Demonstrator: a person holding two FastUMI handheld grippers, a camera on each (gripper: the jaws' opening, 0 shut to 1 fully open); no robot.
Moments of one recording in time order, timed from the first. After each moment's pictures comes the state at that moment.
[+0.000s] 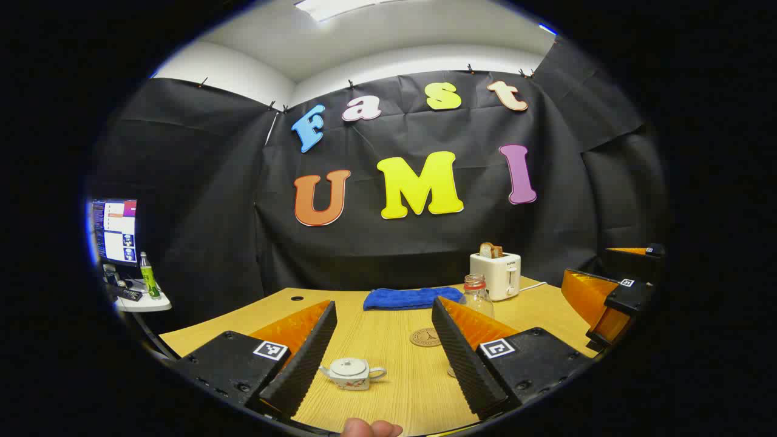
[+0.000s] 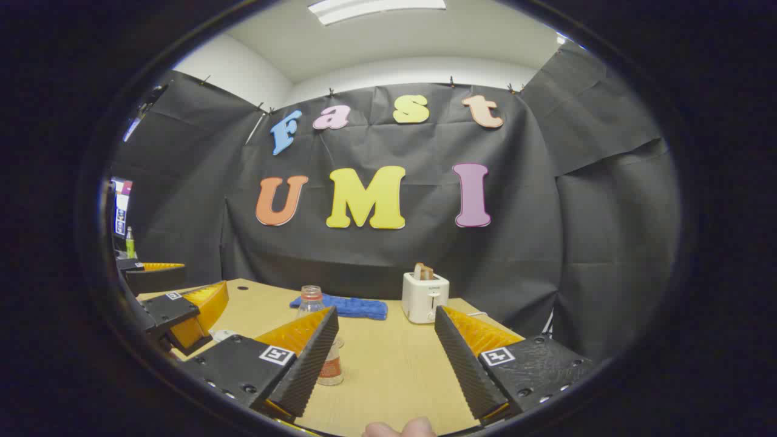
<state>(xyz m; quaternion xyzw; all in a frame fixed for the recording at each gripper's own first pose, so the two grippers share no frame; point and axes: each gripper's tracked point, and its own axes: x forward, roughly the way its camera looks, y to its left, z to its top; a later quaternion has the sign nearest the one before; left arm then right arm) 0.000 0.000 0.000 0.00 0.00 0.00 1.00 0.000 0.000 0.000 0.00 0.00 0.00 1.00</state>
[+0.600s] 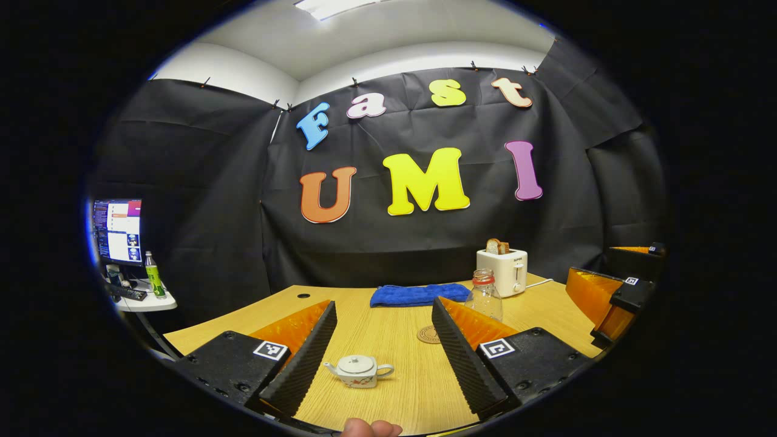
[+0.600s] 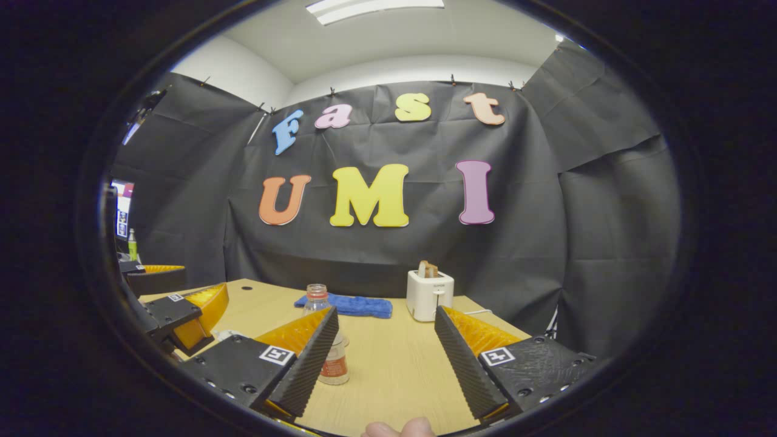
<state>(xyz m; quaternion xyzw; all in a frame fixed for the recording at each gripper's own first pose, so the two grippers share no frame) -0.003 0.009 -0.006 0.00 0.01 0.02 1.00 0.001 0.005 -0.002 0.01 0.01 0.01 1.00</state>
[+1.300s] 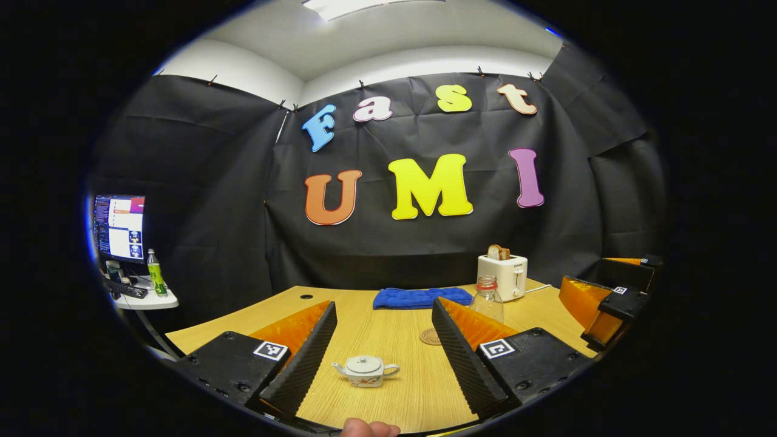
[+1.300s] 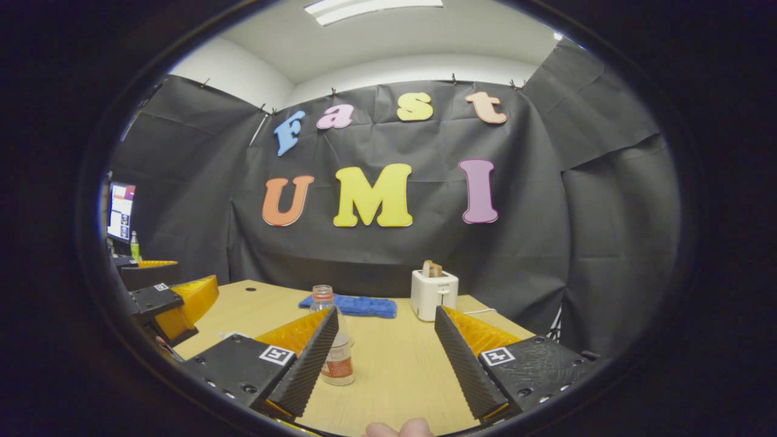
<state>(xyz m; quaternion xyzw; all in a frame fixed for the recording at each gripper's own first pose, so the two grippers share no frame) -0.014 0.017 0.003 -0.01 0.00 0.01 1.00 0.002 0.011 -0.003 0.01 0.01 0.02 1.00</state>
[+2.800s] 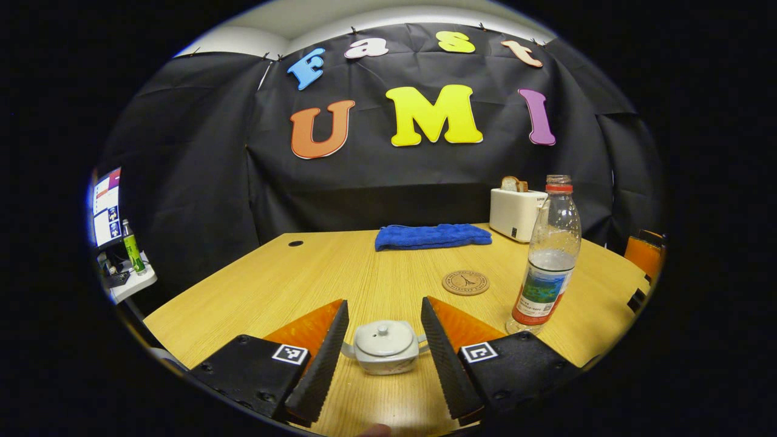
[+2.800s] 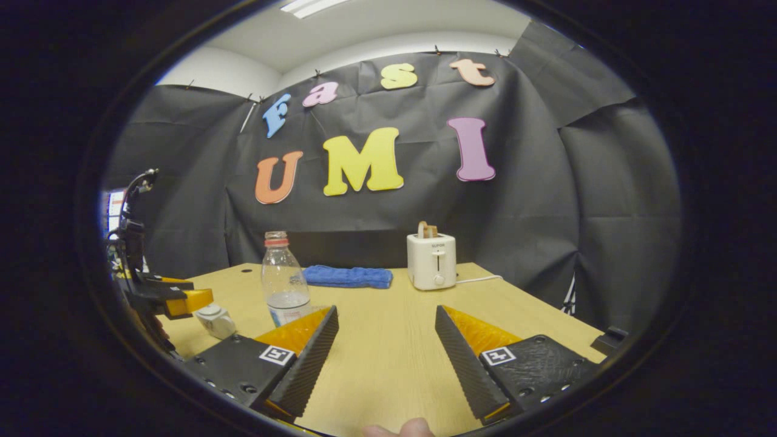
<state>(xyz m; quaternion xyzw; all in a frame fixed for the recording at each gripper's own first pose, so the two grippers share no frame) 0.065 0.046 -0.132 0.00 0.15 -0.01 0.99 0.043 -0.035 -0.092 0.05 0.07 0.03 1.00</state>
